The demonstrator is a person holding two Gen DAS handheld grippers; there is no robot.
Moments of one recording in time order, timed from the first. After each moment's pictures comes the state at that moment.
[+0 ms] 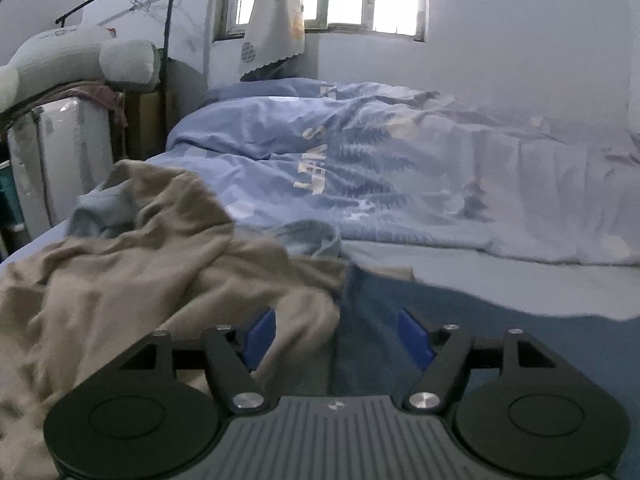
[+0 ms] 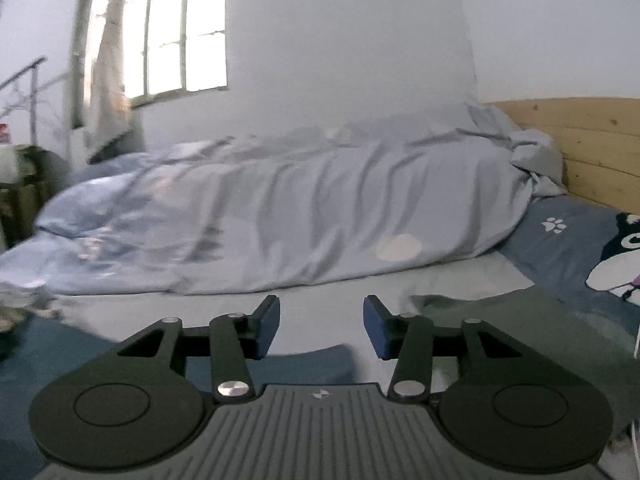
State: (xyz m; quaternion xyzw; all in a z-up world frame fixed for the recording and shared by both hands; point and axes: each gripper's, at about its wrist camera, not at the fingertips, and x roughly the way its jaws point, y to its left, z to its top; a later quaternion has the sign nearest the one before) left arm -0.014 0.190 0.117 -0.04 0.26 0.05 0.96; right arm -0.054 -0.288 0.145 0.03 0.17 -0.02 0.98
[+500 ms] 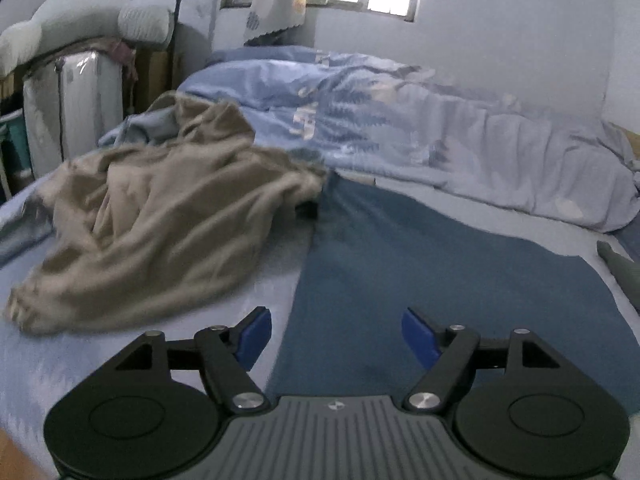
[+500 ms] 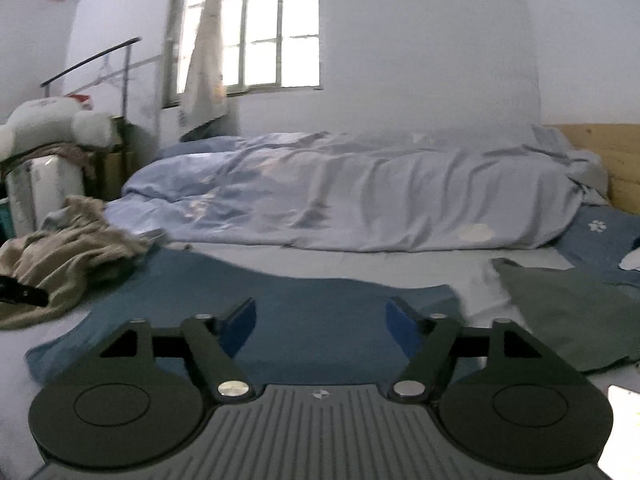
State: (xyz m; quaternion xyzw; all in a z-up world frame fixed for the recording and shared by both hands) left arm -0.159 0.173 0.102 -0.08 0.31 0.02 0.95; right arm -0.194 -0.162 0.111 -0.01 0.15 0.07 0.99
